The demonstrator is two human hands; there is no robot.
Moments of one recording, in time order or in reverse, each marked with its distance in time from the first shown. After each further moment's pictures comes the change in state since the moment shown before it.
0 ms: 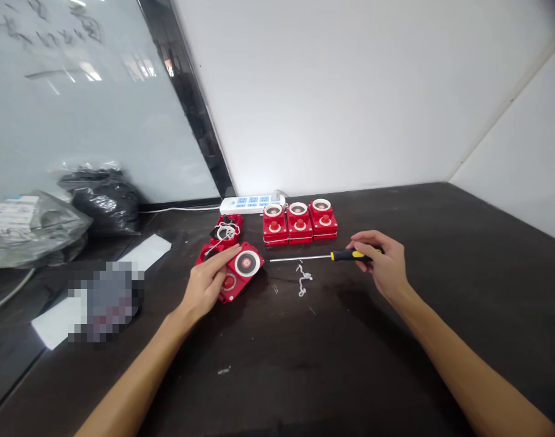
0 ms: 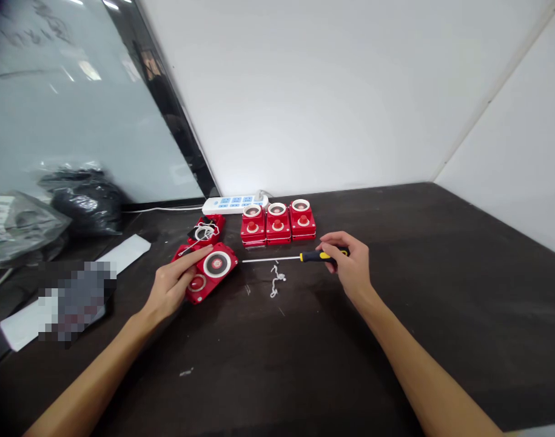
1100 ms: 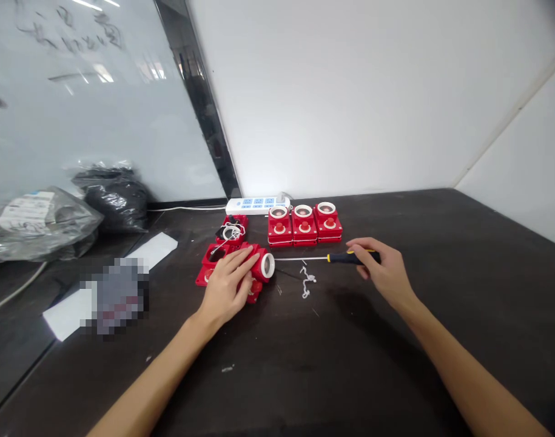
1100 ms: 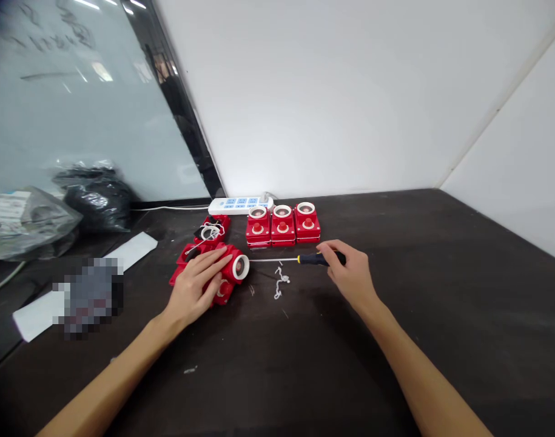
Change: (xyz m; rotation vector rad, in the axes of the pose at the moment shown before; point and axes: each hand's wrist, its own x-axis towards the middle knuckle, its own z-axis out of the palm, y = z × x) left_hand -0.003 0.028 0.023 0.233 0.083 0.240; right_hand -0.008 -0.010 0.001 -0.372 -0.114 -0.099
